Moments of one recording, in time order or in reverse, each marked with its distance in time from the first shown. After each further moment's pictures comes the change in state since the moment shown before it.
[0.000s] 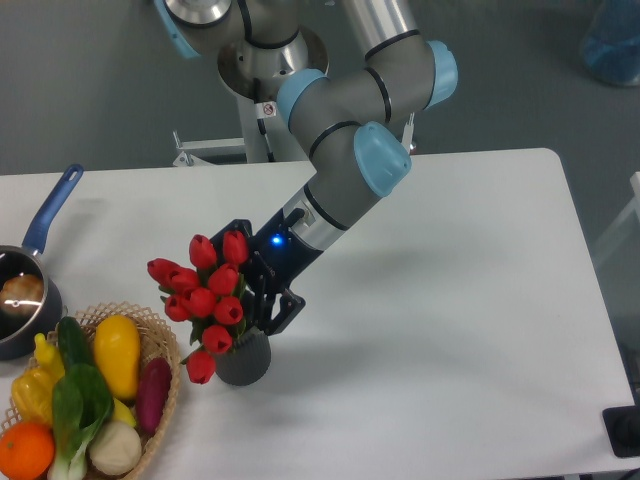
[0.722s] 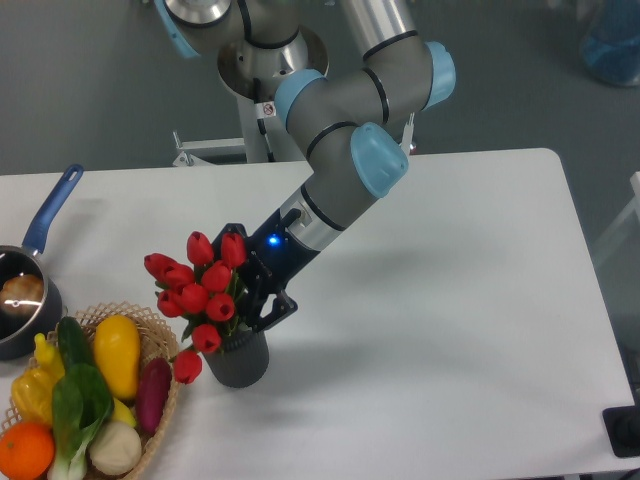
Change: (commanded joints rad) arm -0.003 0.000 0.002 0.000 0.000 0.002
